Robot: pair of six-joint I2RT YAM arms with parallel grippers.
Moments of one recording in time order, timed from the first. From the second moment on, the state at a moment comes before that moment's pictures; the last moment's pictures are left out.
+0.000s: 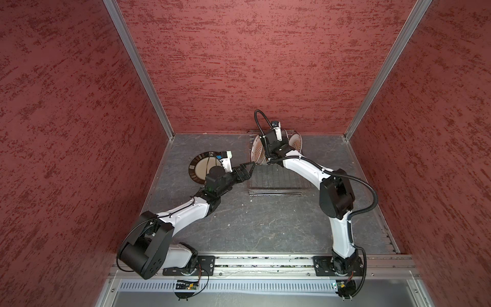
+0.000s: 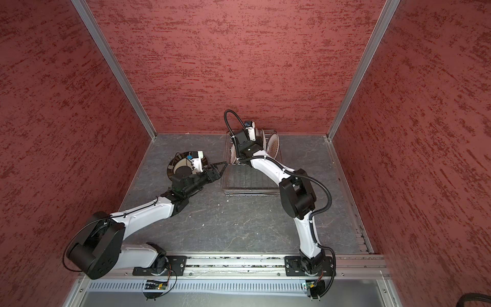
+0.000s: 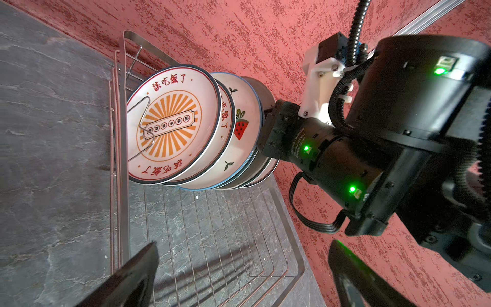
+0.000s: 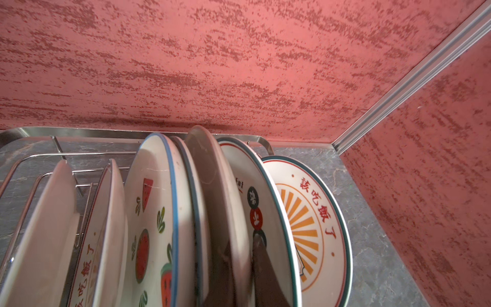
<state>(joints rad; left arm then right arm) -0.48 1.35 0.60 0.60 0.22 -0.84 0.59 2.10 1.81 -0.34 0.92 0.19</state>
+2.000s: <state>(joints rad) -0.54 1.28 0.60 0.65 0.31 -0.84 0.68 1.47 1.37 -0.11 1.02 0.01</state>
